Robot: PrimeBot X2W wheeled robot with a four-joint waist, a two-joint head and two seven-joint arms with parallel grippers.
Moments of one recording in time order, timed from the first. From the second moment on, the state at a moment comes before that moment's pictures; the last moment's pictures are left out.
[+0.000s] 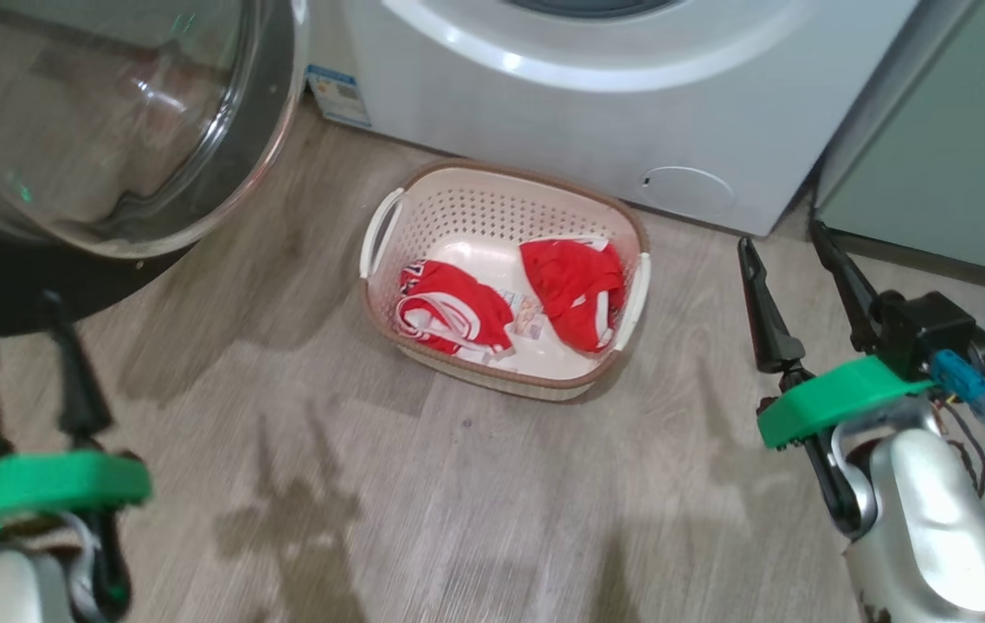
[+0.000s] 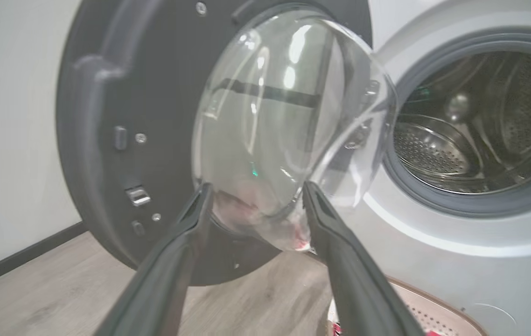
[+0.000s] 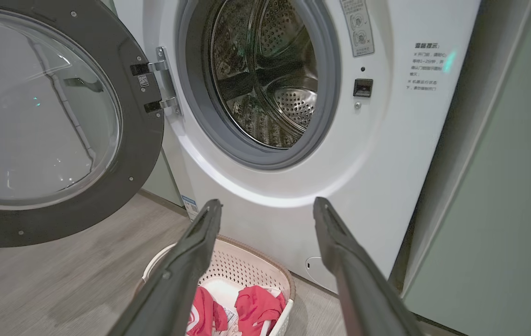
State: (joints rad) left arm -0.12 0.04 0.28 0.06 -0.24 -0.02 -0.26; right arm -0.27 -0.06 0.02 0.24 0.10 0.13 -0.19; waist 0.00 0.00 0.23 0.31
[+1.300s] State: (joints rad) left arm 0.03 0.07 -0.02 -0.05 -0.17 -0.03 -0.12; right arm -0.12 -0.06 0.02 0.21 0.17 0.13 -0.22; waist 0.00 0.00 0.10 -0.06
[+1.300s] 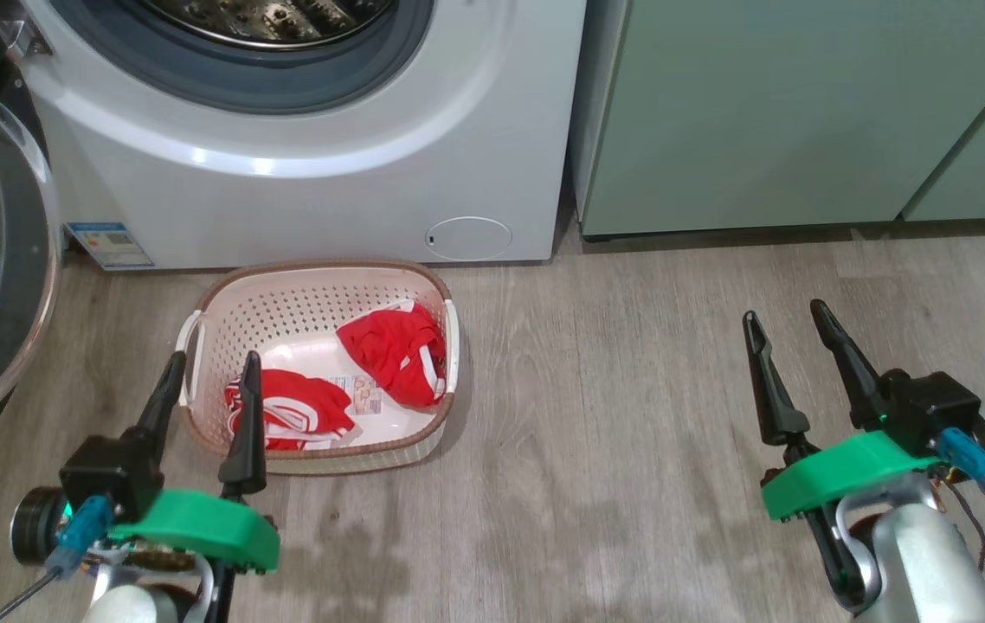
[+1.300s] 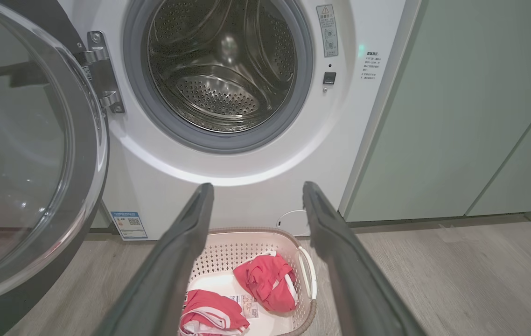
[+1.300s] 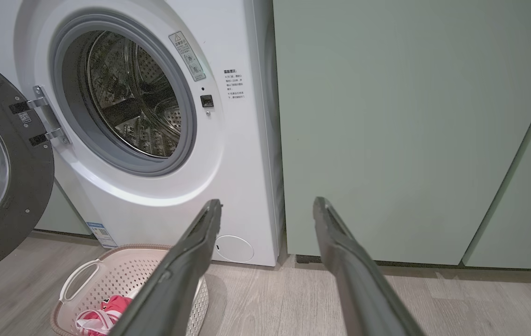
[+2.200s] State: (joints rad) left arm 0.02 0.08 -0.04 -0.04 -0.17 -0.01 -0.13; right arm -0.12 -0.05 0.01 0.21 0.17 0.13 -0.22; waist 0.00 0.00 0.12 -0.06
